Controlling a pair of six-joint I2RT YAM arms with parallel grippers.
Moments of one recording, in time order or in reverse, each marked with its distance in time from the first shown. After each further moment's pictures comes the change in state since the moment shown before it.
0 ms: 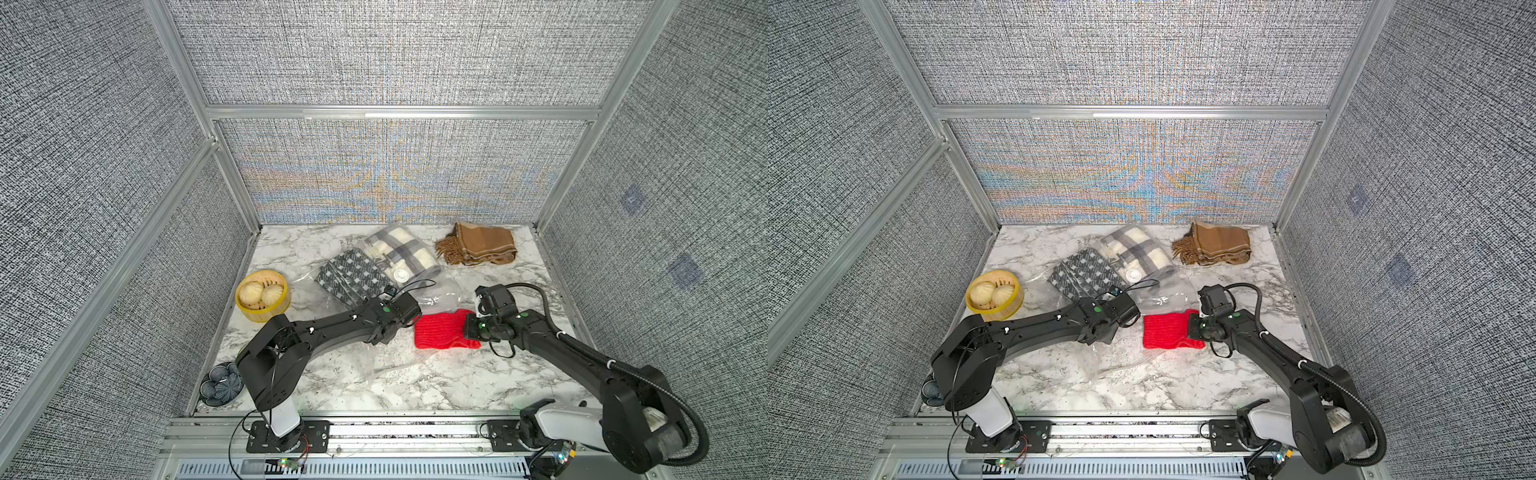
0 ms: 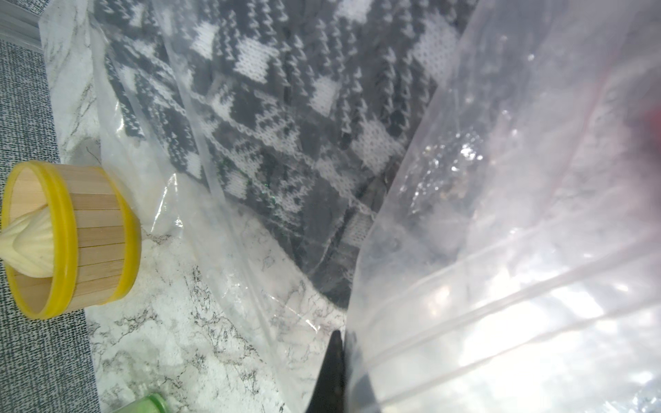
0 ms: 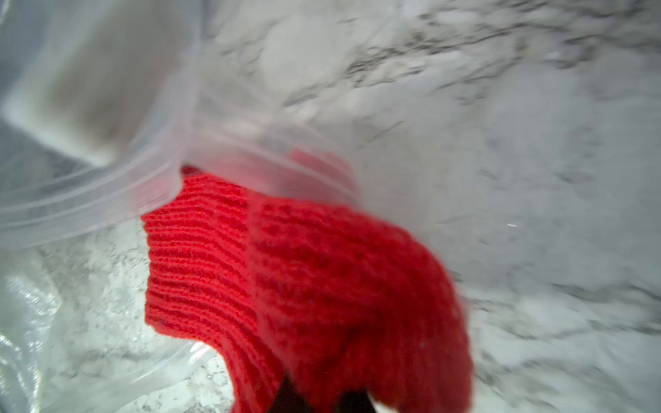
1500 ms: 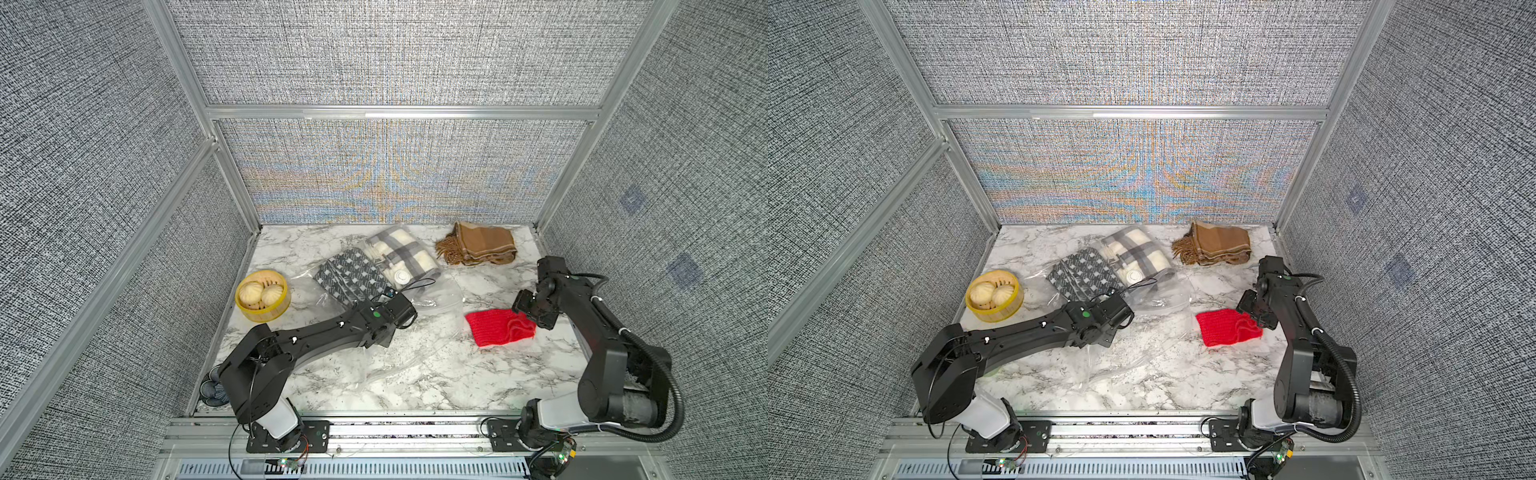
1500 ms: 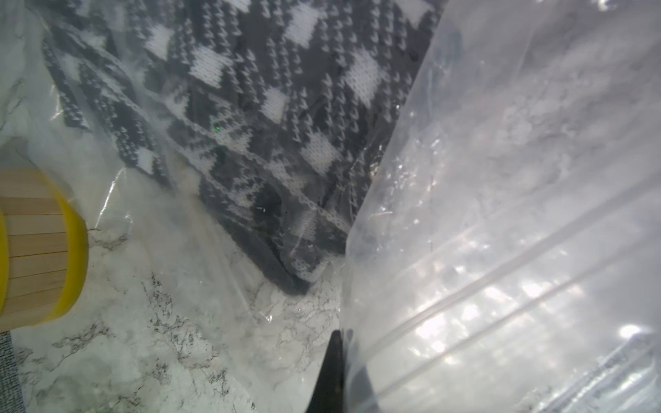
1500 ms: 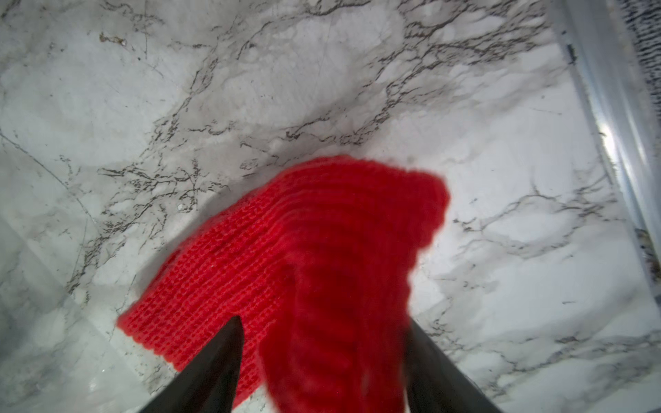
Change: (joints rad) left arm -0.009 -0.109 -0.070 0.072 0.121 0.022; right arm -0.510 0.194 0.326 -0.335 0.146 -0.082
